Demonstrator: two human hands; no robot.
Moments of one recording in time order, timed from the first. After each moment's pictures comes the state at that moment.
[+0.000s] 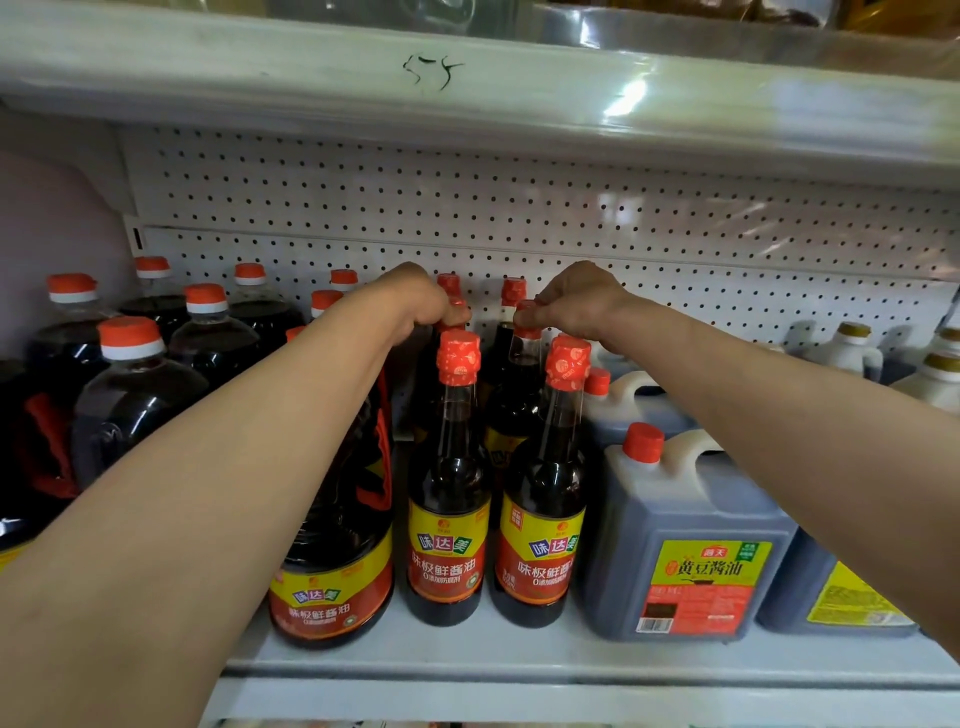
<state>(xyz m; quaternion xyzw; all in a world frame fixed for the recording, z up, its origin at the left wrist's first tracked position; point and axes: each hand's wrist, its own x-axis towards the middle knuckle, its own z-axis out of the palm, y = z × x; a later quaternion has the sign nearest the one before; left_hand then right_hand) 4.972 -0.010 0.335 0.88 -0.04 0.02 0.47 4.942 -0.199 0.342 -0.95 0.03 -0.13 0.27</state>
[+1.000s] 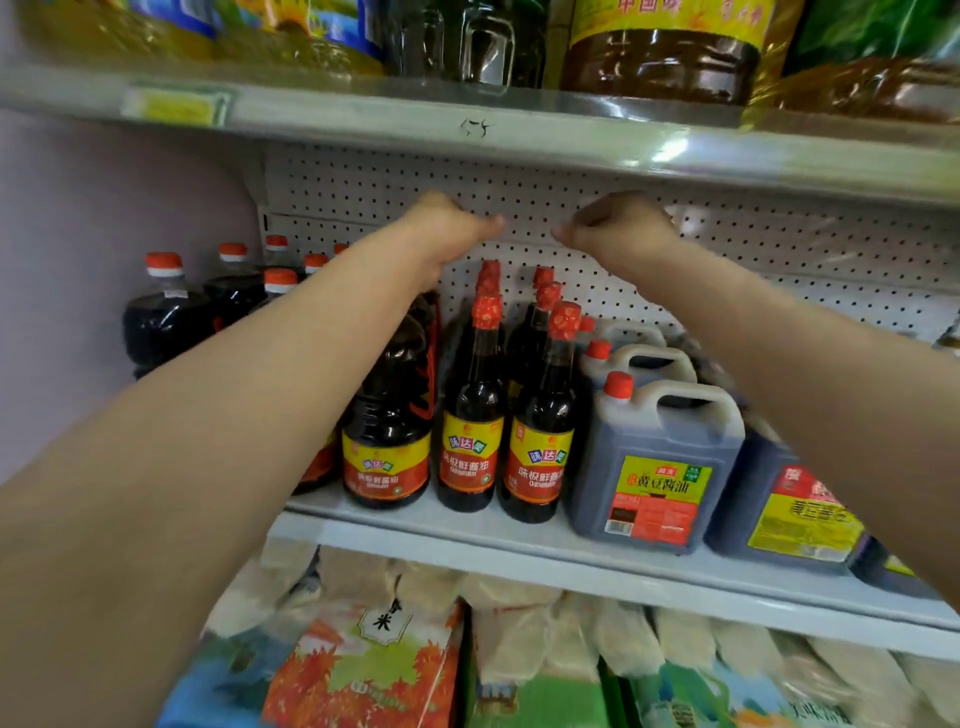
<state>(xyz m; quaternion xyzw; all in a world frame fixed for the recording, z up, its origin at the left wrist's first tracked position) 4.822 0.010 0.380 0.81 -0.07 0.12 0.57 4.811 -0.185 0.390 -0.91 -0.05 -0.25 0.34</state>
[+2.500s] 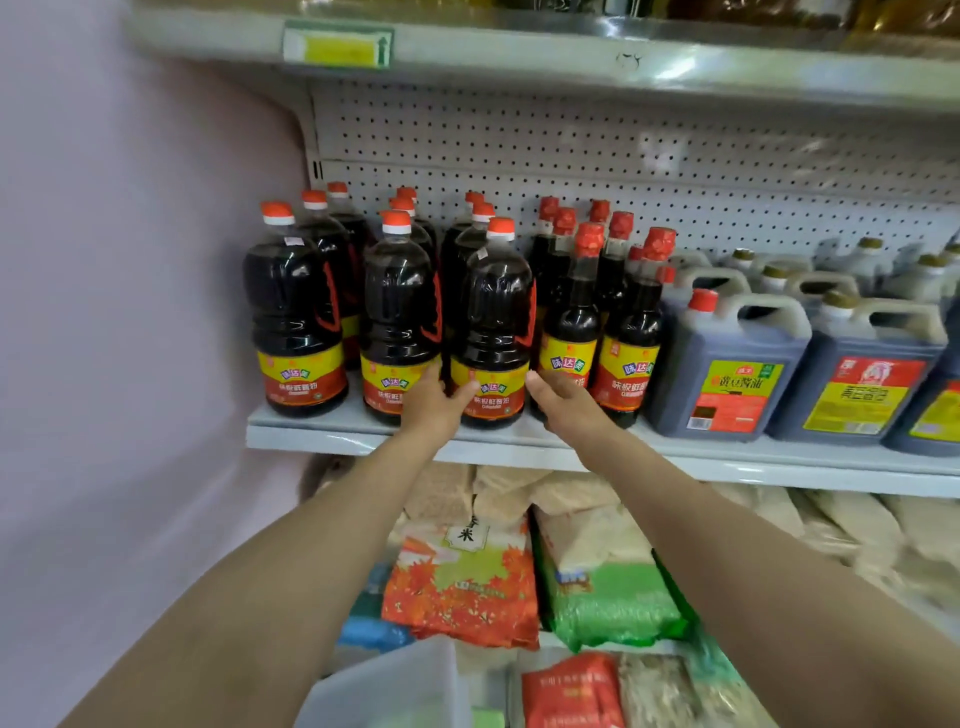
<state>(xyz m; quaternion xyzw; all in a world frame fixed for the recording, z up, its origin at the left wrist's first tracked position) 4.783 0.154 0.129 0.83 -0.04 0.08 0.55 4.735 -0.023 0.152 -0.80 0.04 -0.03 0.60</state>
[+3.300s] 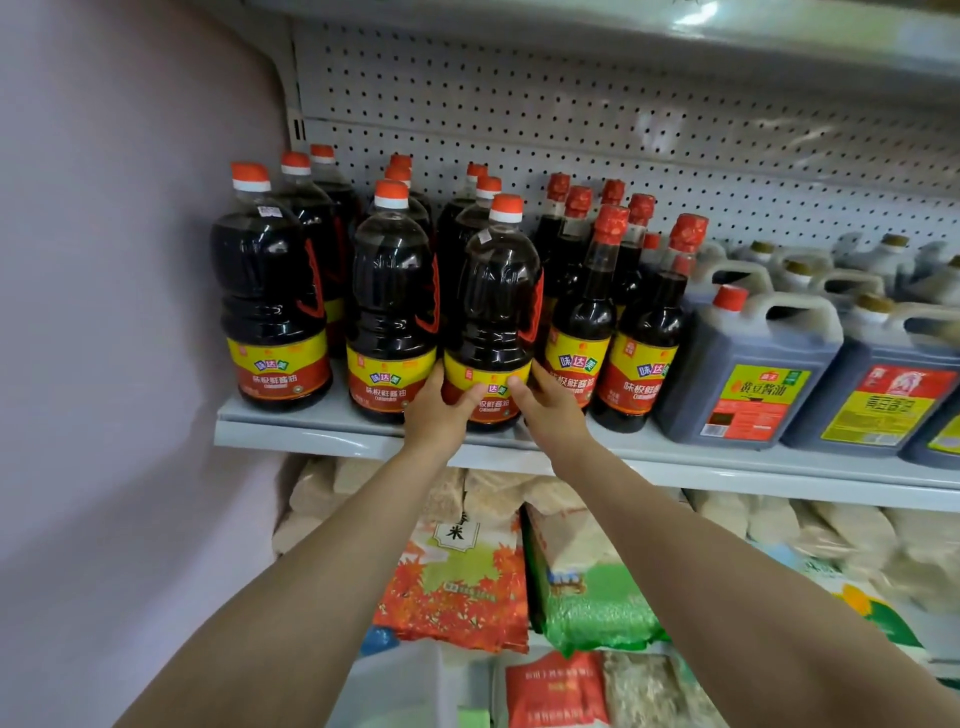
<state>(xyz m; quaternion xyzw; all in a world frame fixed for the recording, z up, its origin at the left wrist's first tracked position) 4.815 0.141 0.088 0.80 -0.03 0.08 0.59 4.785 -0.010 0.104 -0.79 0.01 -0.12 0.60</state>
